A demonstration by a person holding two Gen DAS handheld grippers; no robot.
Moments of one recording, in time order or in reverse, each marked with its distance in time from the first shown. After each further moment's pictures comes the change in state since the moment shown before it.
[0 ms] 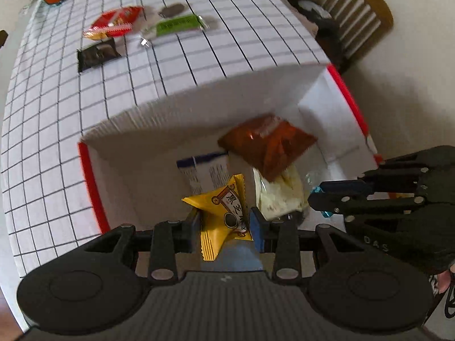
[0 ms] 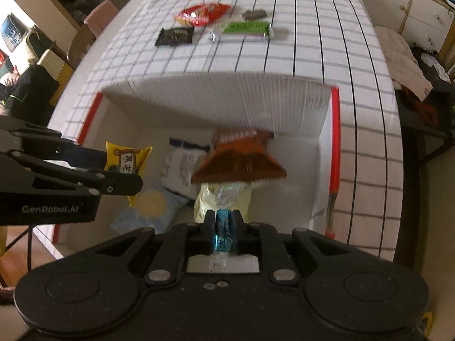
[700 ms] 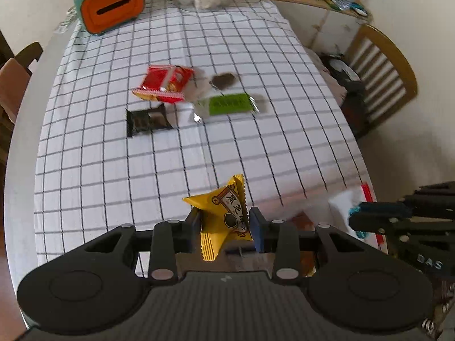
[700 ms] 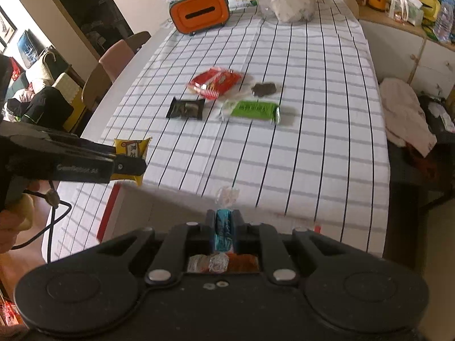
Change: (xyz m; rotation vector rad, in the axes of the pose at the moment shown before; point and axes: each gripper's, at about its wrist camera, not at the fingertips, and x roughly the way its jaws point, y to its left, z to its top) left arm -0.052 0.061 0.077 -0.126 -0.155 0.029; right arm -0.052 -0.007 0.091 -0.041 -0.130 0.052
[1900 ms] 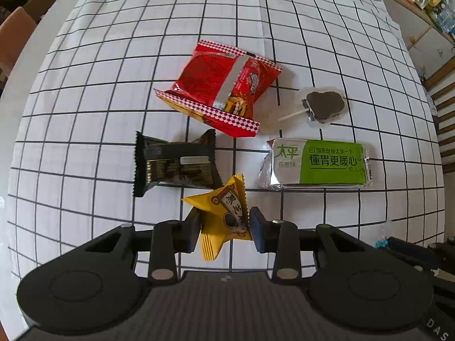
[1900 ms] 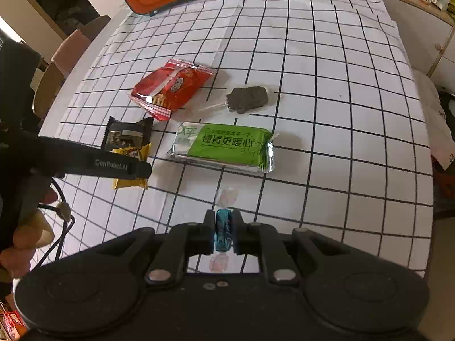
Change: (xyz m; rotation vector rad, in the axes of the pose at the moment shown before) left arm 0.173 0.083 0.118 -0.244 0.142 0.132; right arm 0.146 -0.044 0.114 0.018 0.096 -0.037
